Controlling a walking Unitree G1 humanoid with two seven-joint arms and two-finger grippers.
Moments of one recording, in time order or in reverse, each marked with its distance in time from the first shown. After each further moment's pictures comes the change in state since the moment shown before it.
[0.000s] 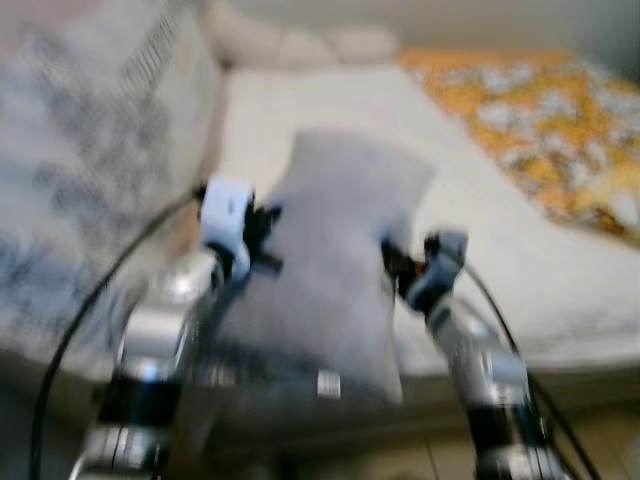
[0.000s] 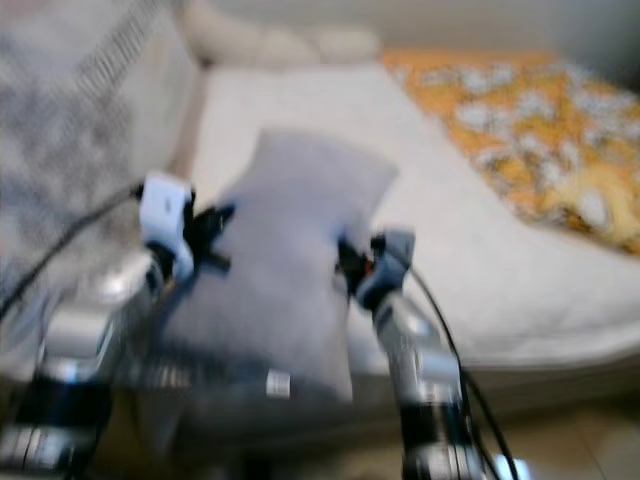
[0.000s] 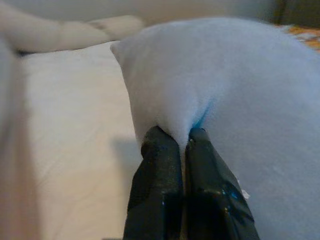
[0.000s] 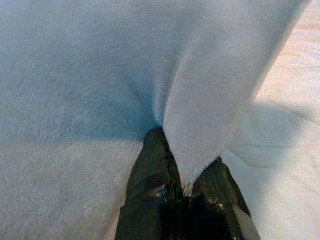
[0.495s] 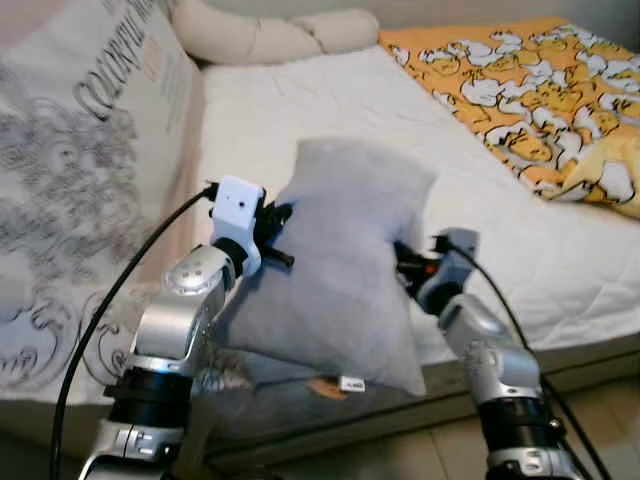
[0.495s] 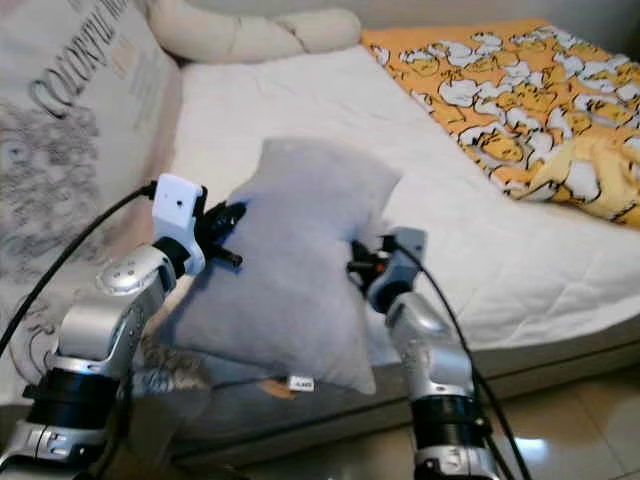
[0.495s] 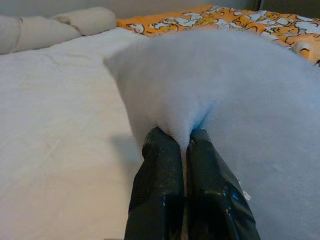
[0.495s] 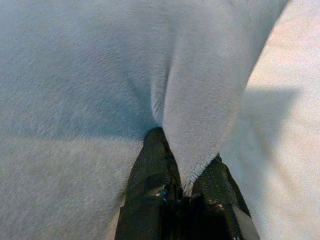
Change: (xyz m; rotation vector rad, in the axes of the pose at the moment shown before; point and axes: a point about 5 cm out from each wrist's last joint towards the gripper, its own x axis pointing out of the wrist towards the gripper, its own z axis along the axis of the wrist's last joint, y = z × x) left arm 0.007 -0.010 -0.002 -0.016 0.007 -0.029; right arm -0.004 -0.014 -0.002 -0.012 0.009 -0.040
